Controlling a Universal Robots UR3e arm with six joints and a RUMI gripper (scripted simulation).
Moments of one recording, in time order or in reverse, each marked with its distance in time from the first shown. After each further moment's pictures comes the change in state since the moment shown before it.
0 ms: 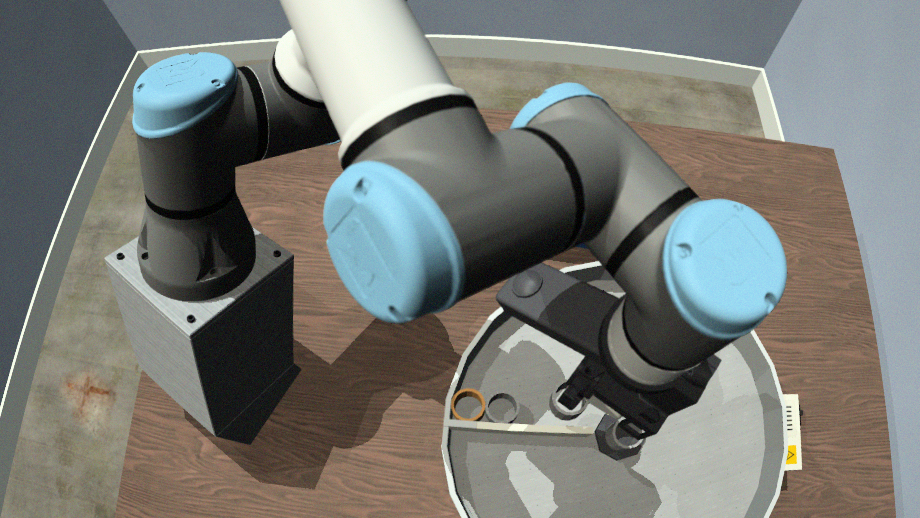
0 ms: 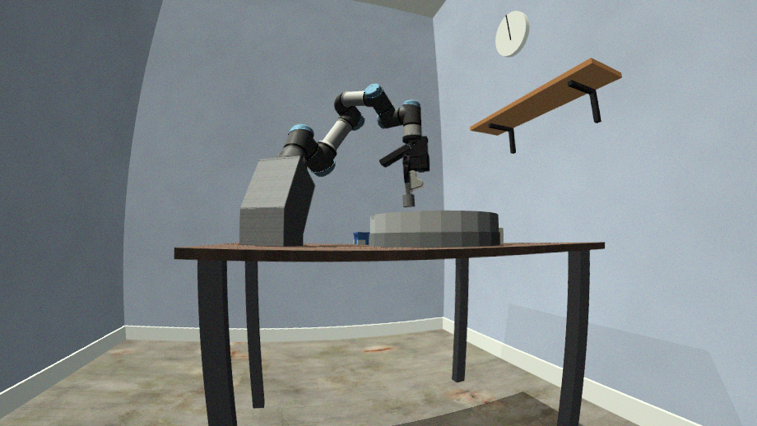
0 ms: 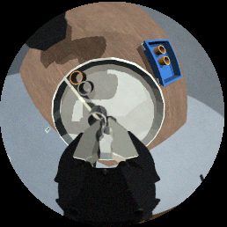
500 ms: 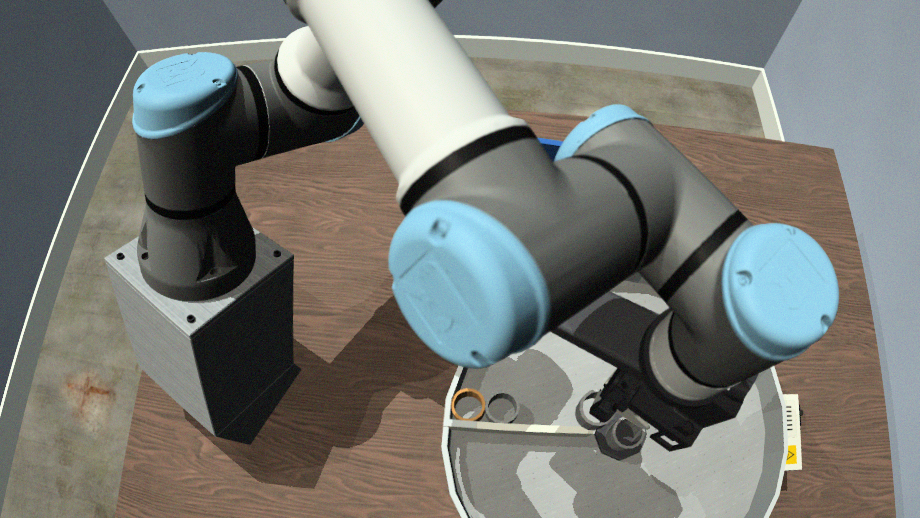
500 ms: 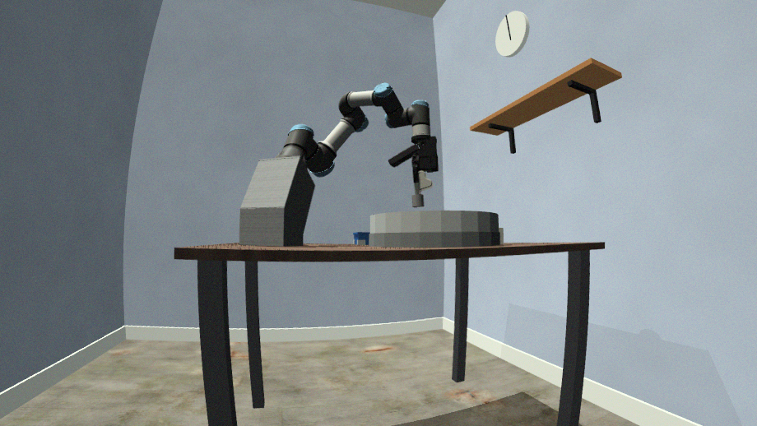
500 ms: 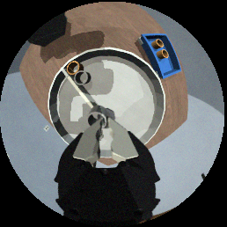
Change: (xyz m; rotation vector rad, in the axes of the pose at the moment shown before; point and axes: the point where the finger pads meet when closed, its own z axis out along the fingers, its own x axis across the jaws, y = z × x) arm 0.008 0.029 0.000 0.000 0.000 0.000
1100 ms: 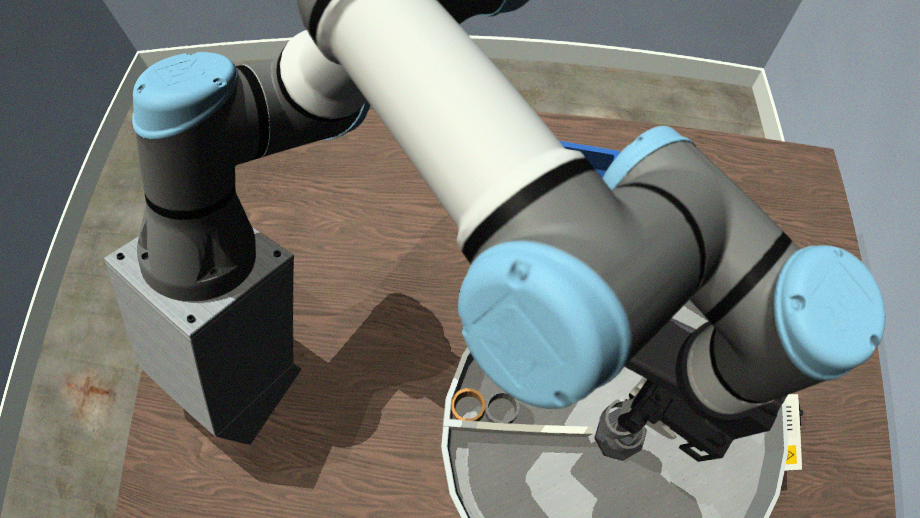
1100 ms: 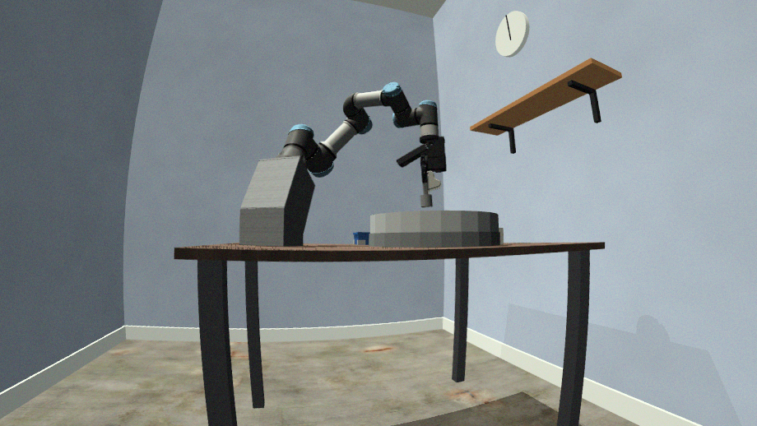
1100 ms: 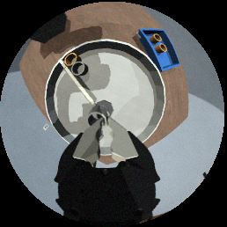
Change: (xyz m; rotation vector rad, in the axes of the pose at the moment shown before) arm 0.007 0.027 0.000 0.001 0.000 0.000
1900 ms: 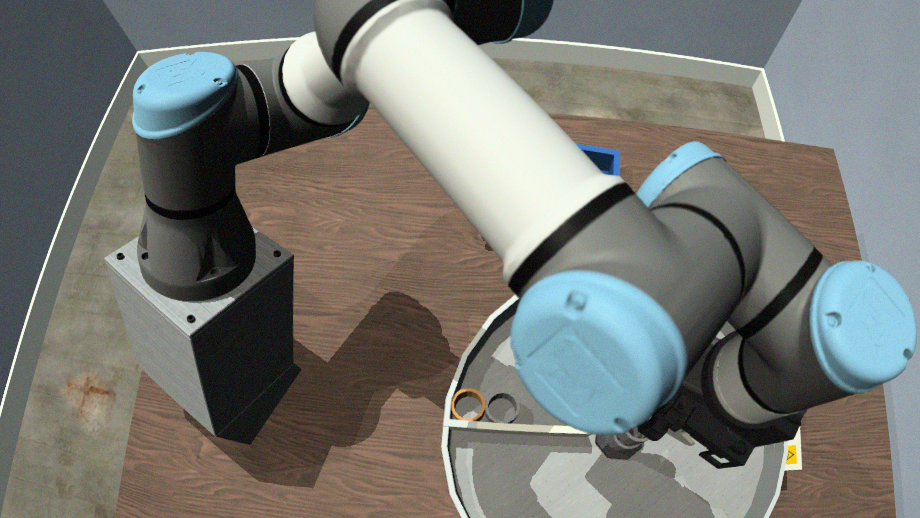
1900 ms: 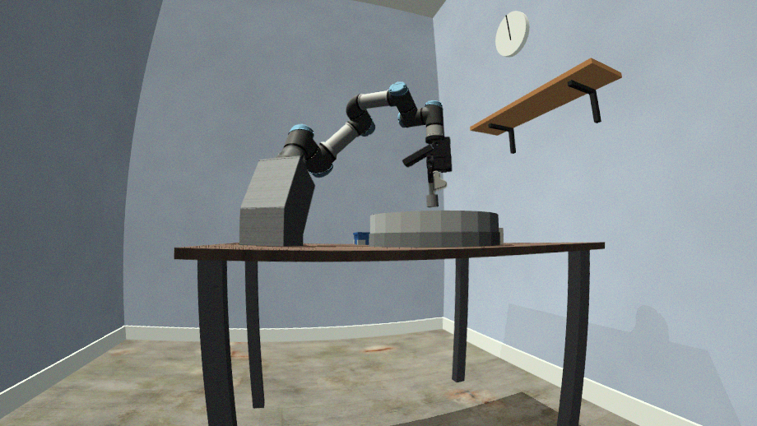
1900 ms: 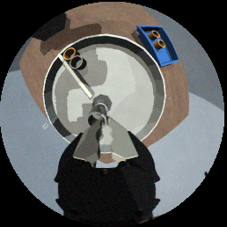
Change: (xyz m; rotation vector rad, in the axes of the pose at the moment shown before) arm 0.005 0.019 0.000 0.001 0.000 0.000
